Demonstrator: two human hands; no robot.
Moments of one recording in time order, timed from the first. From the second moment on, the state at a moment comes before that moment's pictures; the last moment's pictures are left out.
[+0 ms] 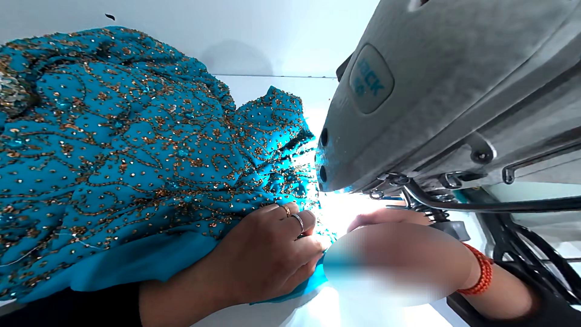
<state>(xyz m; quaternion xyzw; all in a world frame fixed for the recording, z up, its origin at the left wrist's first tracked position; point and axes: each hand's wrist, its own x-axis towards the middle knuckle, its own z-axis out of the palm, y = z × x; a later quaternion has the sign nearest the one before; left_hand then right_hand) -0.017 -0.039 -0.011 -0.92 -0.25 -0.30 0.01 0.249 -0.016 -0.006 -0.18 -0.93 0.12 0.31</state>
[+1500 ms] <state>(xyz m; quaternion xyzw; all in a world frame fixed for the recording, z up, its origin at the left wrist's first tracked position) -0.017 -0.038 -0.010 -0.91 -0.27 -0.32 -0.03 0.239 -0.029 -0.007 -0.37 -0.86 0.21 0.27</state>
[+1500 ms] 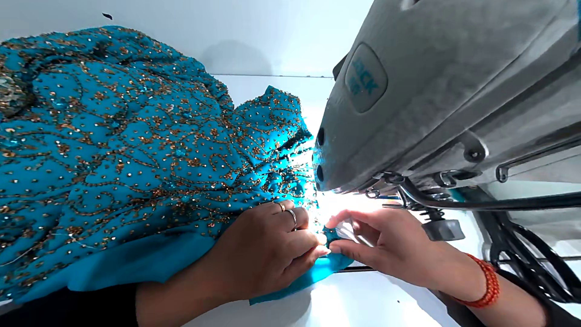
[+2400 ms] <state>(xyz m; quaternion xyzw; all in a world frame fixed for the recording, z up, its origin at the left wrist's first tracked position) -0.011 -0.038 -0.010 -0.87 -0.37 -0.32 -0.05 0.231 -0.032 -0.003 -0.42 -0.84 0.21 0.28</state>
